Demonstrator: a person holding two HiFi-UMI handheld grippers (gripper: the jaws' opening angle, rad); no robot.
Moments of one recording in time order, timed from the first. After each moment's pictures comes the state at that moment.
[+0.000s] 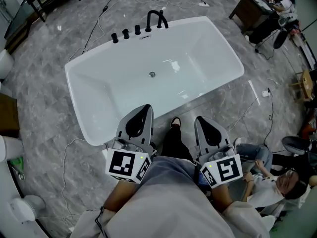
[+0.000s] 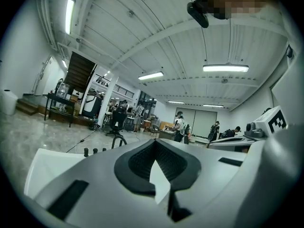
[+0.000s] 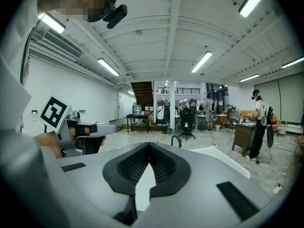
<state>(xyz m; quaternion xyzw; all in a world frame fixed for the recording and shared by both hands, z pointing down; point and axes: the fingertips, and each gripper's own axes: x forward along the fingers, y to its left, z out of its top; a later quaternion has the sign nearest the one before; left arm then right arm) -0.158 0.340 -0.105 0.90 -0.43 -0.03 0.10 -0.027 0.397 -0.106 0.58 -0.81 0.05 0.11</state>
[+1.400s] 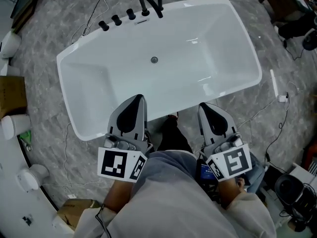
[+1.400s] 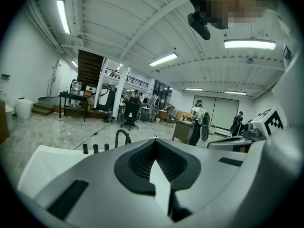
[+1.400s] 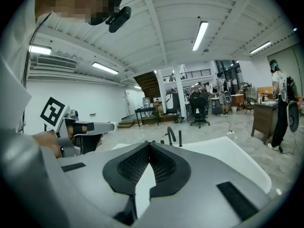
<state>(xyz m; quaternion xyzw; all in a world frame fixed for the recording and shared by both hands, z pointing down) 0.006 0.157 -0.068 0.85 -0.51 0.05 0.13 0.157 0.185 -0.053 0.49 -0.86 0.14 0.11</state>
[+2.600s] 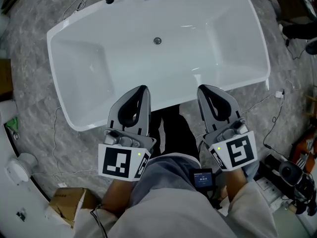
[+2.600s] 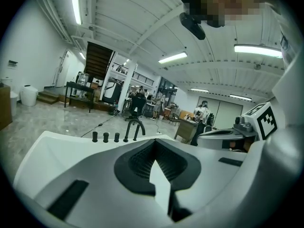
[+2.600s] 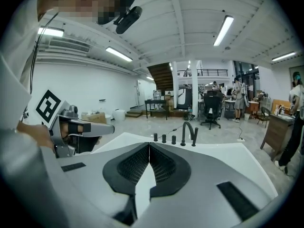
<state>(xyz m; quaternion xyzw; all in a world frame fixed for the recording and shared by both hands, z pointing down) -0.080 0.147 0.011 0.83 -0.52 0.05 0.18 0.046 0.144 0.008 0.43 -0.88 0.10 0.18</state>
